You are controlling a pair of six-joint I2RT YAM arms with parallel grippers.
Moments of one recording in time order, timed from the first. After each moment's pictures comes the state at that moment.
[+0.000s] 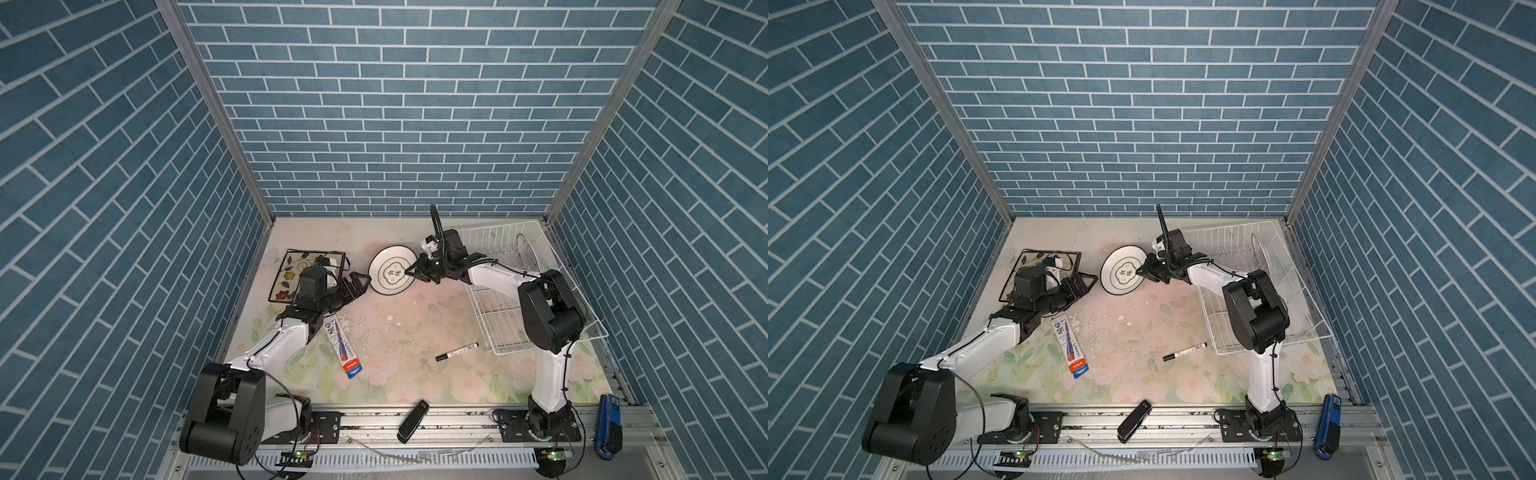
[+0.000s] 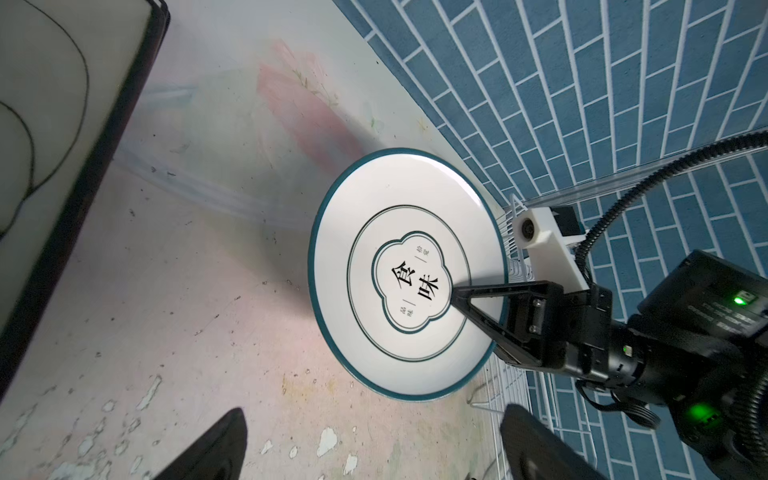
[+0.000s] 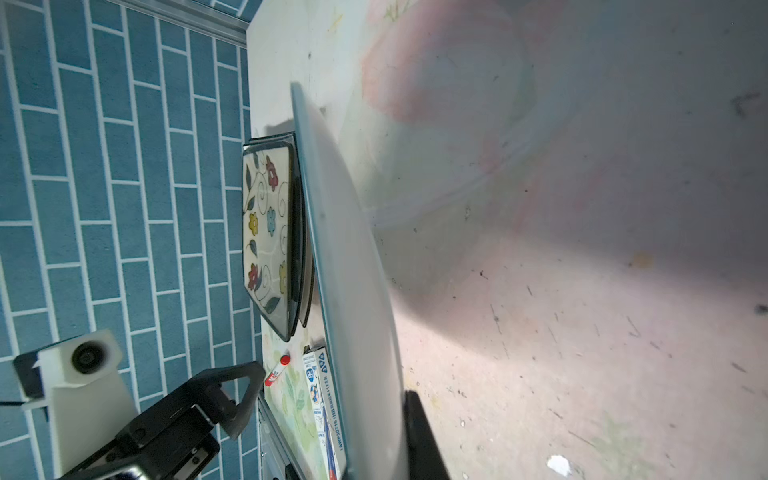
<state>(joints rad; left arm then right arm) -0.20 1.28 0.60 0.13 0.44 -0.80 0.58 1.98 1.38 -0.15 -0.57 0.82</state>
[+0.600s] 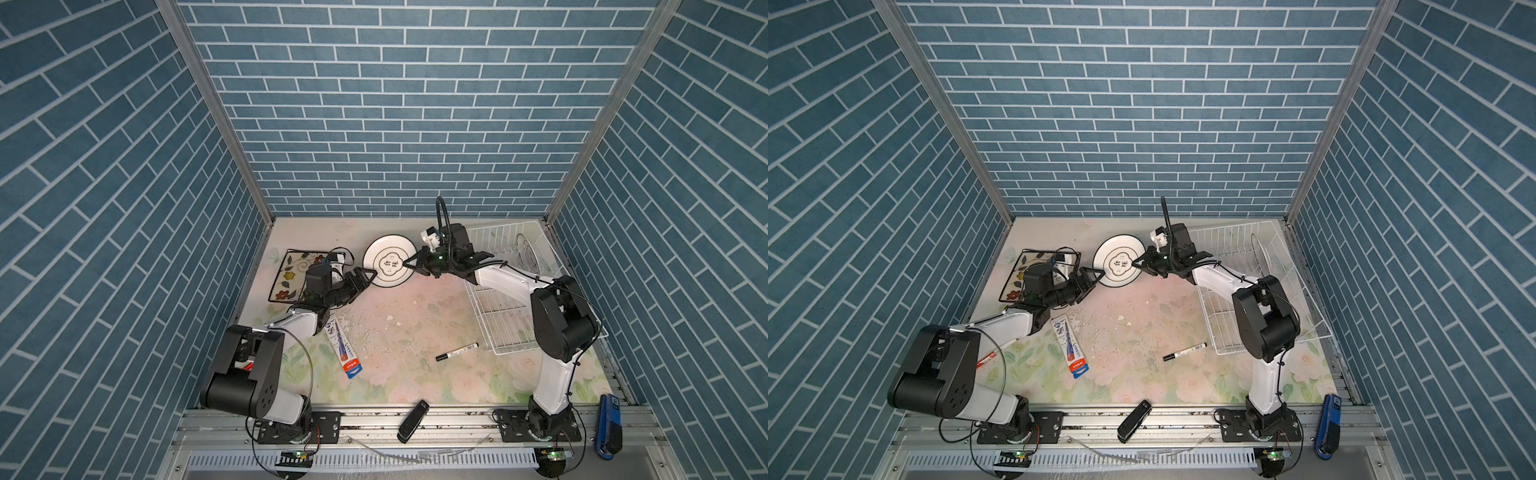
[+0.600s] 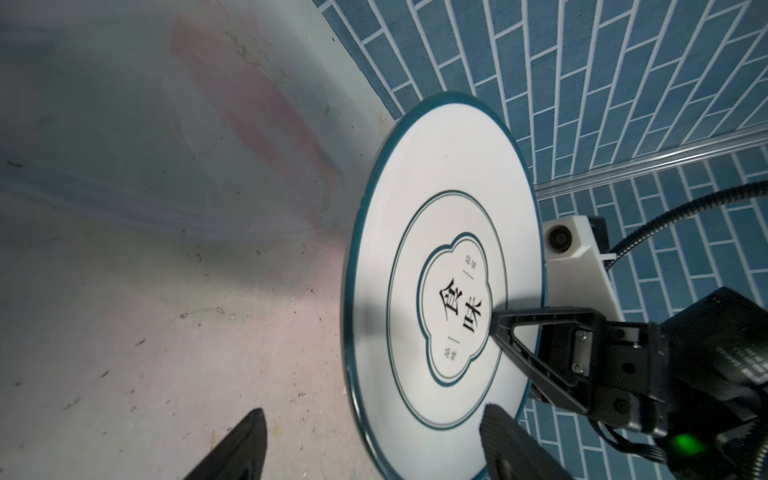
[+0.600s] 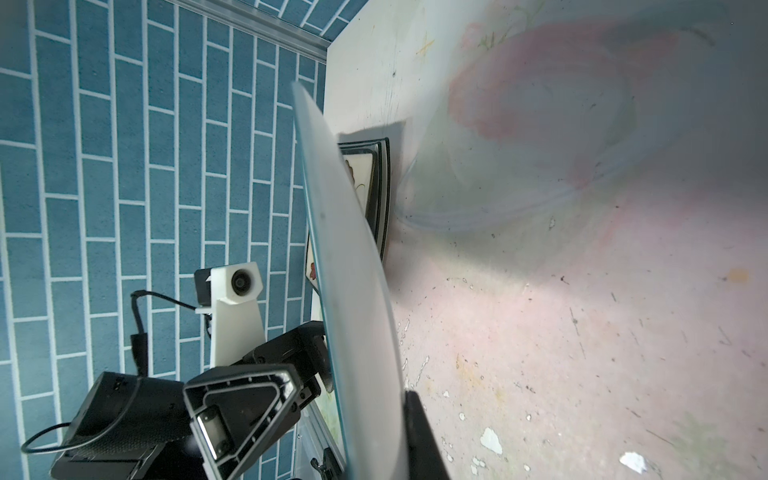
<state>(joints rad) -0.19 1.50 0.60 0.47 0.58 -0.95 0.58 1.90 1.35 -0.06 -0.64 0.86</state>
